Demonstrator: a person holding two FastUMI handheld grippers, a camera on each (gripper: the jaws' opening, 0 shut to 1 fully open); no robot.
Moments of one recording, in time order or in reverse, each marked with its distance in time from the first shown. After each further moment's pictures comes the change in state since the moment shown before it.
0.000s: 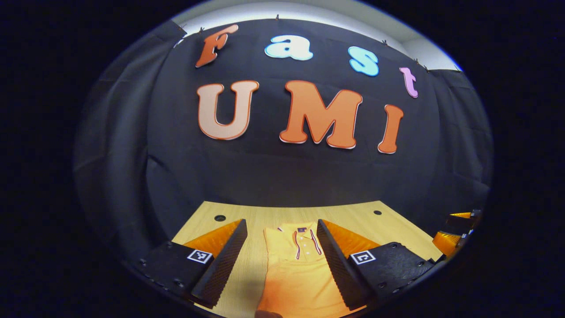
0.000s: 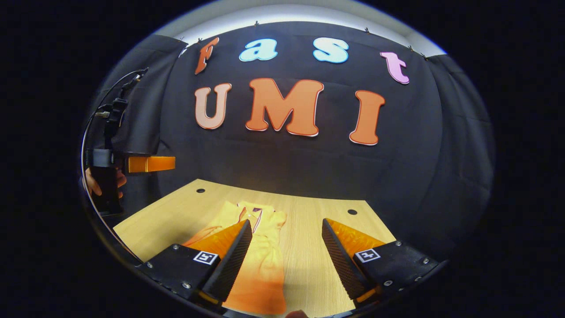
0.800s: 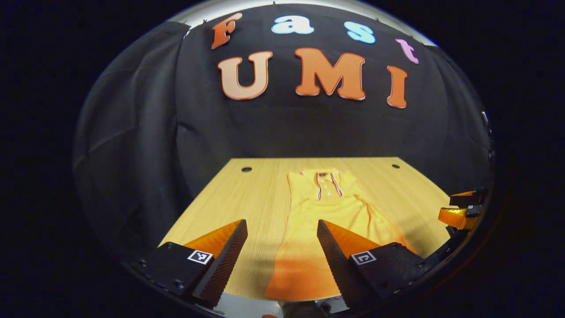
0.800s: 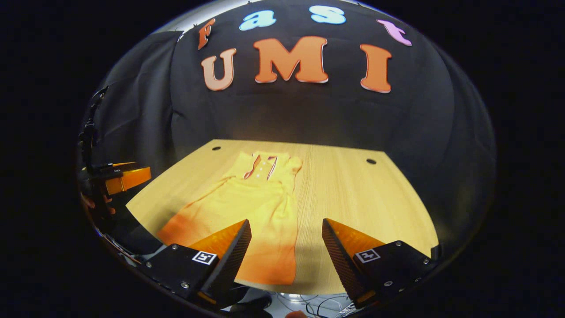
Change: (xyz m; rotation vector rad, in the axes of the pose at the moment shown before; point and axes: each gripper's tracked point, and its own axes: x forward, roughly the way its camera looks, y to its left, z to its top) left arm -0.084 0.022 -0.195 0.058 0.354 0.123; right arm -0.026 0.000 -0.168 0.082 0.393 0.116
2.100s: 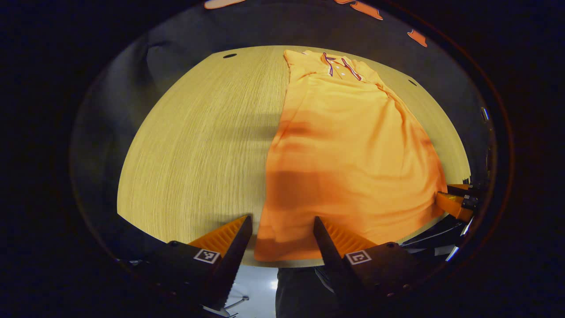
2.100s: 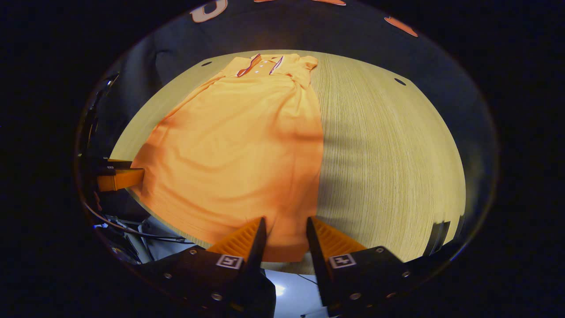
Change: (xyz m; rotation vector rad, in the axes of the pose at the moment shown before) left arm 0.050 -0.016 -0.156 0.016 0.649 -0.082; right arm 0.065 0.021 -0.130 -0.002 0.513 -0.017
